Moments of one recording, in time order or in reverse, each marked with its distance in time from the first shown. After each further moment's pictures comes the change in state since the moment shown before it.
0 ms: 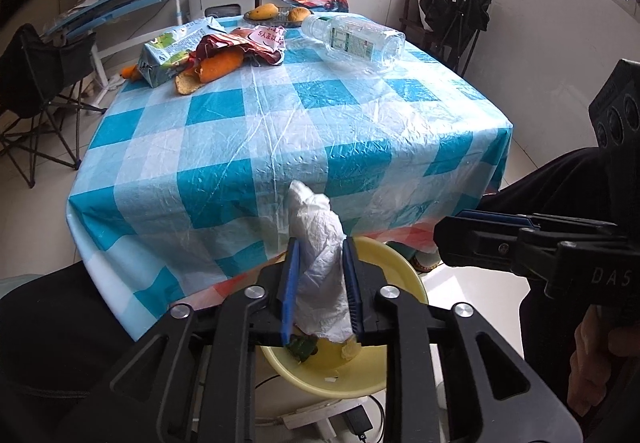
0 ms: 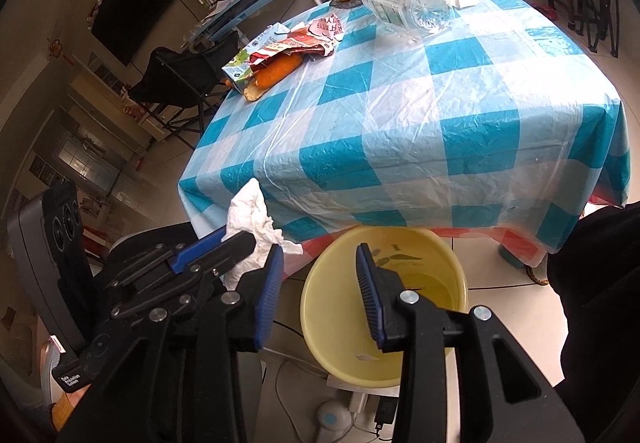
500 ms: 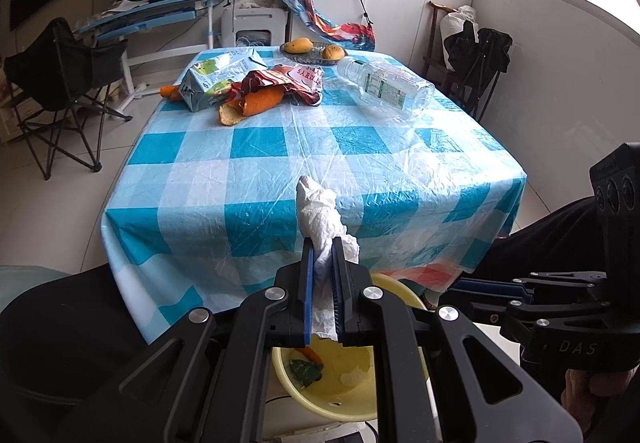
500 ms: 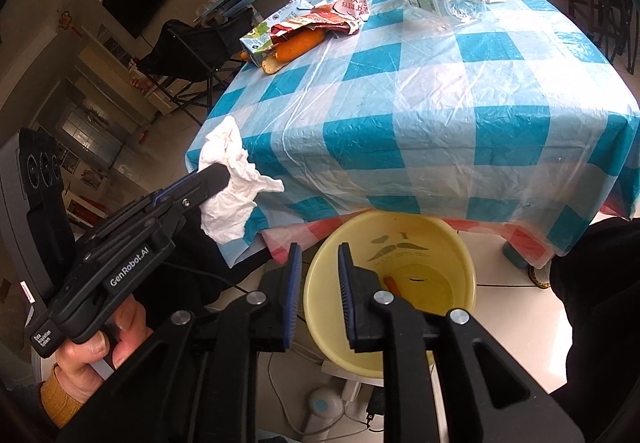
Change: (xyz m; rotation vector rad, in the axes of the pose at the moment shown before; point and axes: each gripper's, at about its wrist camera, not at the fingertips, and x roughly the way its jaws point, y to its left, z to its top) left arm -0.018 0.020 0.010 -0.087 -0.113 0.047; right arm 0.012 0.014 -0.004 -0.074 0.057 0.002
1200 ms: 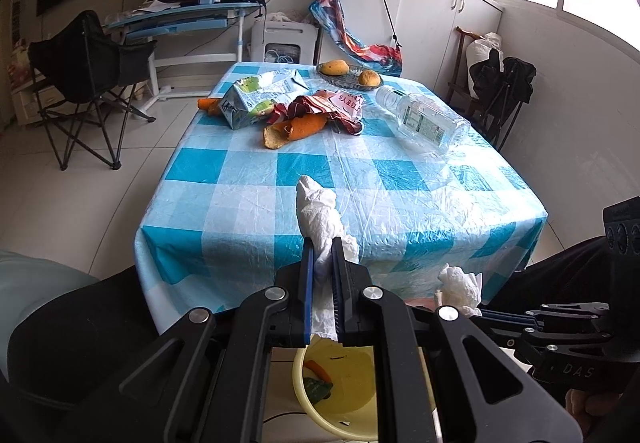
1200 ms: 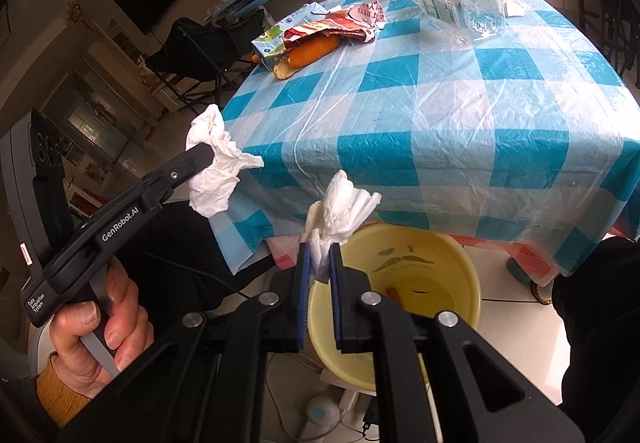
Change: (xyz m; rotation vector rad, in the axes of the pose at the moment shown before) left arm -0.007 0.031 0.013 -0.084 -0.068 0.057; right arm 0.009 0.006 0.007 -0.050 0.006 0.018
